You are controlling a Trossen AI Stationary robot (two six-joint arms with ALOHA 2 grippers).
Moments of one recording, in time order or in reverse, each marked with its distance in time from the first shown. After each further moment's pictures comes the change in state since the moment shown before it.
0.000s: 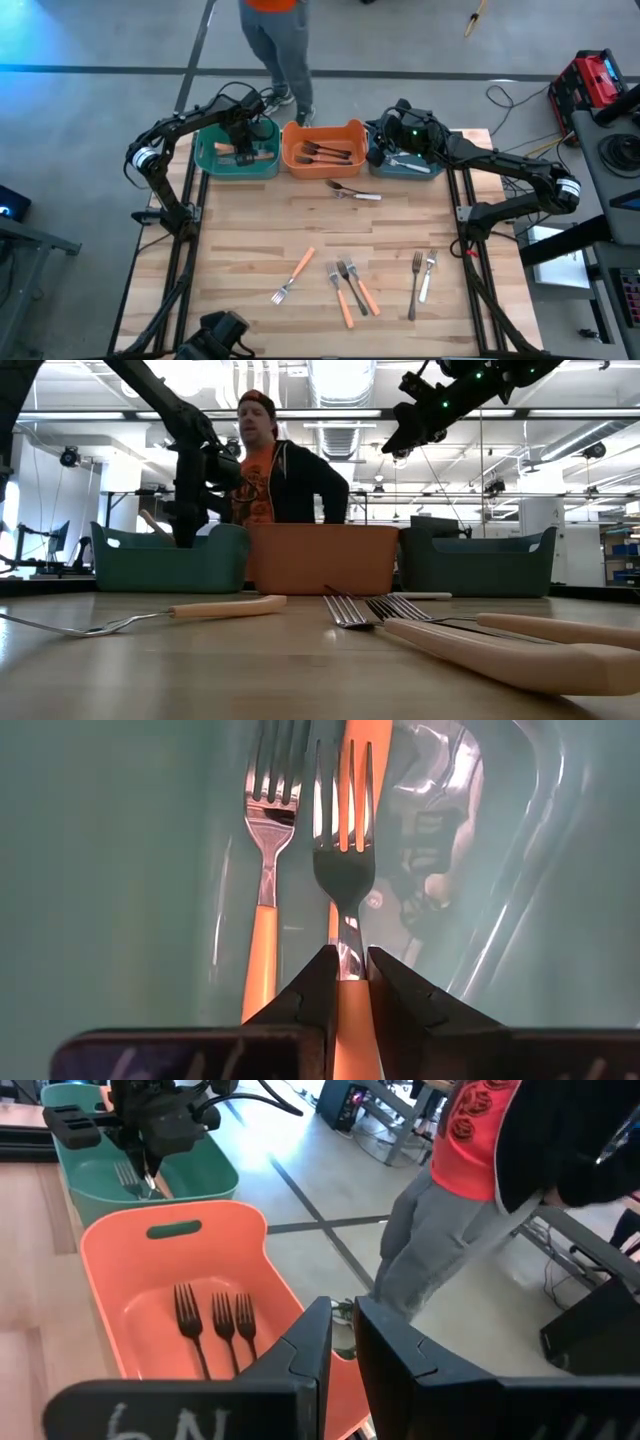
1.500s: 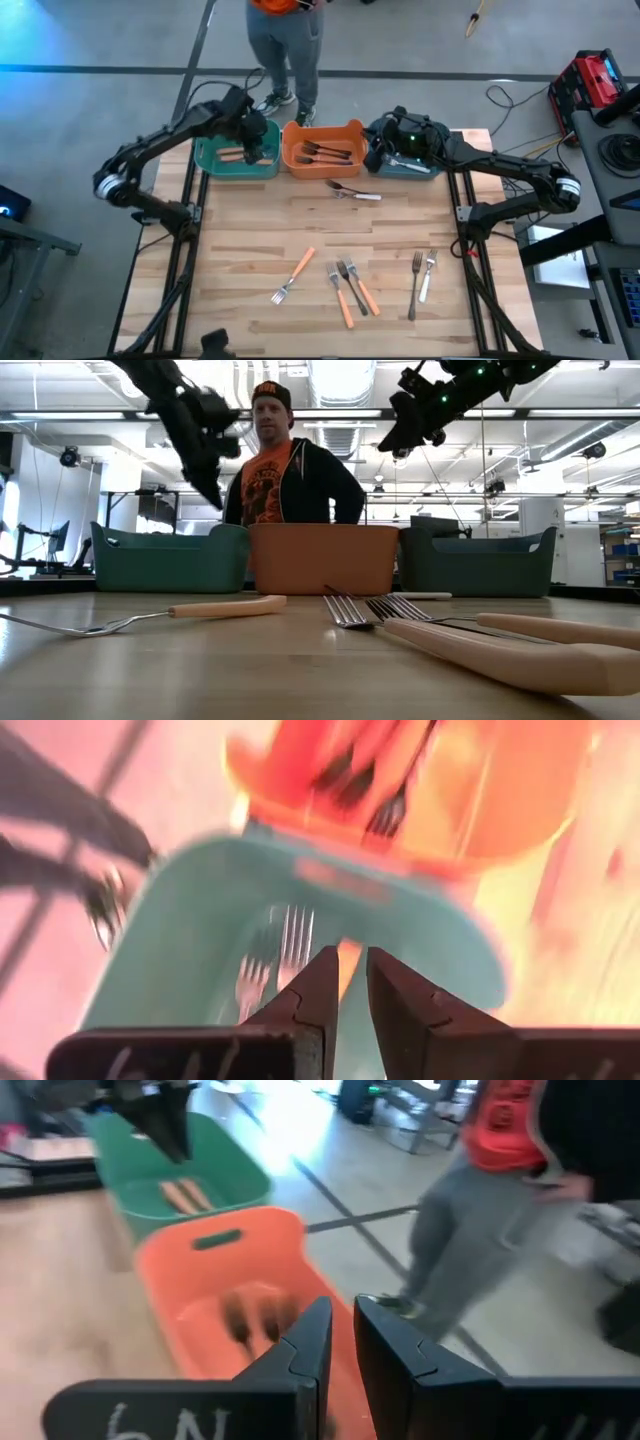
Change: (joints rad) left arm -0.106 -0.354 -0.127 0.262 0.218 -0.230; right arm 0.055 0.000 0.000 -0.021 -0.025 0.149
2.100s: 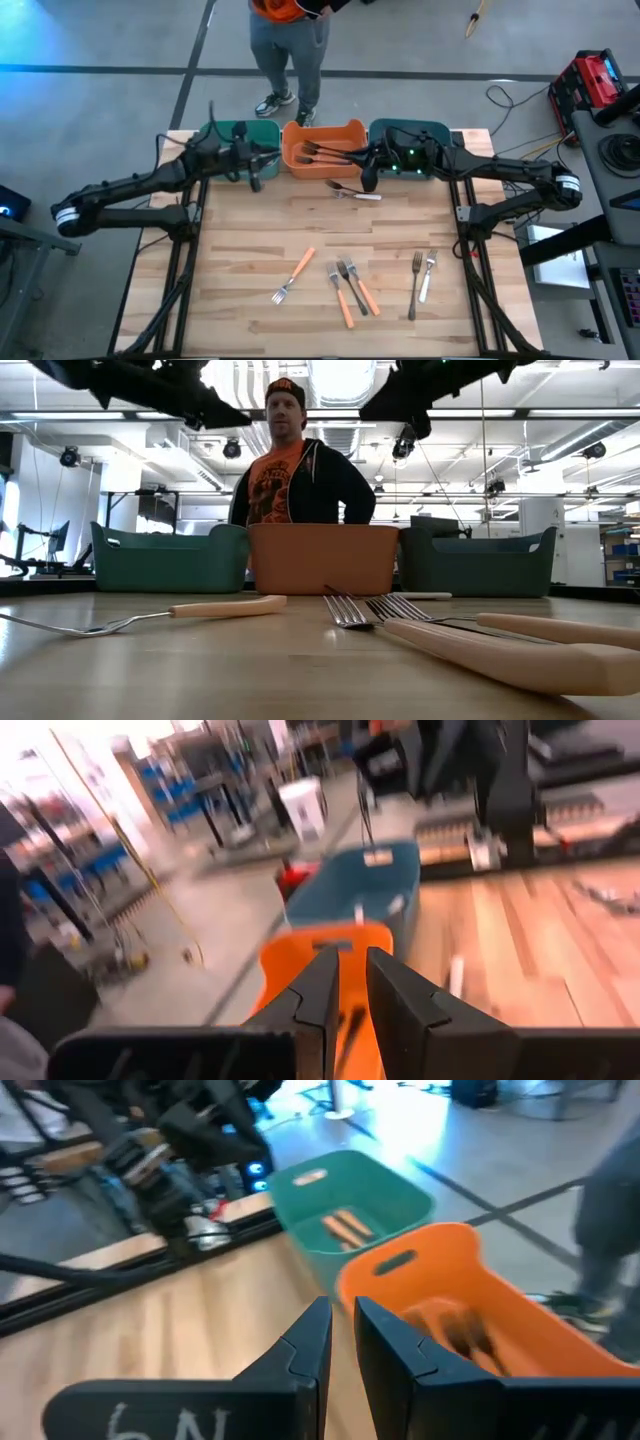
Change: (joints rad) left arm -0.362 -0.492 -0.517 0.907 -0.003 -0.124; right arm 0.158 0.000 0.046 -0.005 -0.160 0.330
